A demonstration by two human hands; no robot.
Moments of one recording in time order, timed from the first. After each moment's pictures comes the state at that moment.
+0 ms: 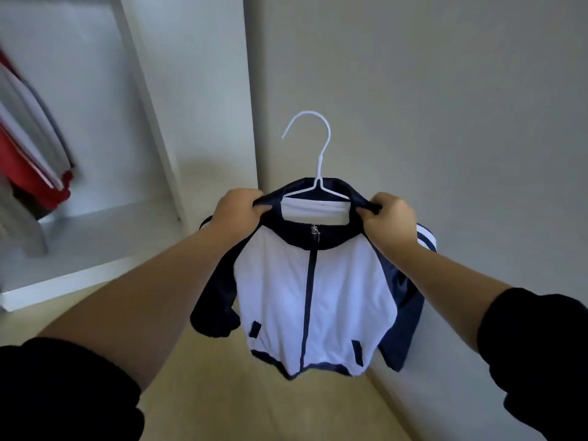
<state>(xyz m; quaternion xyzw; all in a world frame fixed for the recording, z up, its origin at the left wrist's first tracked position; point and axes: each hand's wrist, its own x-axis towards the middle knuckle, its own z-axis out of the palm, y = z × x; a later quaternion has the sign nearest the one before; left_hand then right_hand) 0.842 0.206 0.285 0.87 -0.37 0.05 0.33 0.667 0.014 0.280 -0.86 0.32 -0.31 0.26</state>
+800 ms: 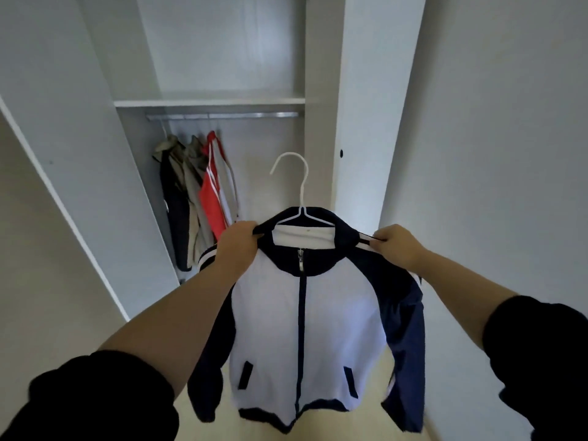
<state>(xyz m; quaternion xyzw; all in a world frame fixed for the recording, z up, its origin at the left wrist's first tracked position) 0.973 0.506 0.608 0.94 -0.17 0.14 0.26 0.873 0.212 0.636 -0.95 0.12 -0.04 0.30</state>
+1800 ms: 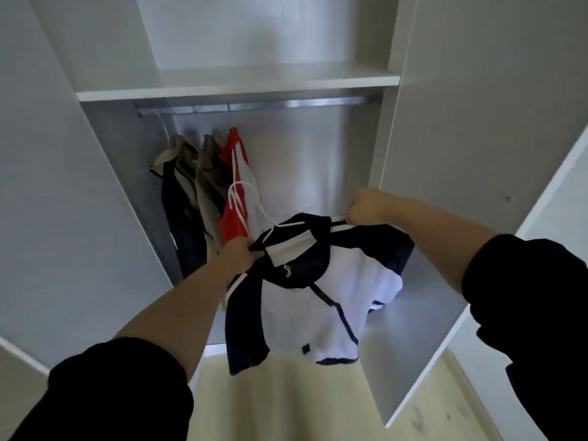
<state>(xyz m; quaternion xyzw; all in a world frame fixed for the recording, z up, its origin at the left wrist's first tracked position) 1.427 0.606 0.538 0.94 -0.10 -0.09 0.31 1.362 0.349 0.653 -0.98 0.08 0.08 0.18</state>
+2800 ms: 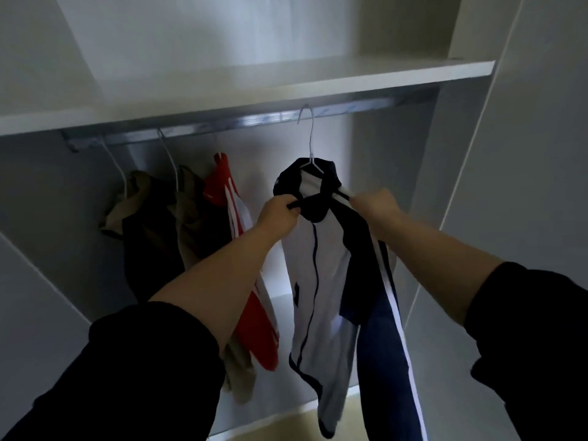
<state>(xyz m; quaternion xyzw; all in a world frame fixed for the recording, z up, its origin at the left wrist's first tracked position) 1.737 0.540 0.558 0.88 -0.27 -0.01 0.39 1.623 0.396 0.610 -0.79 0.36 -0.10 0.48</state>
